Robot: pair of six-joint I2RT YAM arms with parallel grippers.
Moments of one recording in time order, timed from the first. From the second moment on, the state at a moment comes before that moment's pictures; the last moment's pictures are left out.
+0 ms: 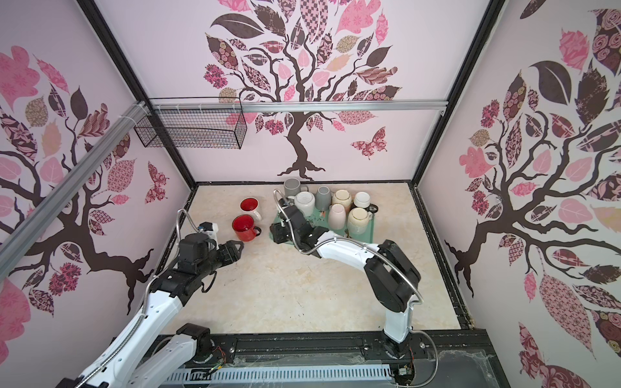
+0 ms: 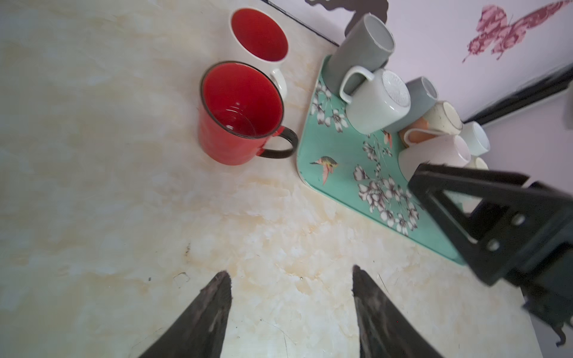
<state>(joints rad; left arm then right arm) -0.27 0.88 0.64 -0.39 0.08 -0.51 0.78 1.79 1.28 -0.03 0.05 0.44</state>
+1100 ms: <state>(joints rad) -0.78 1.84 1.30 -0.35 0.25 -0.34 -0.03 1.92 1.29 -0.11 -0.24 0.46</state>
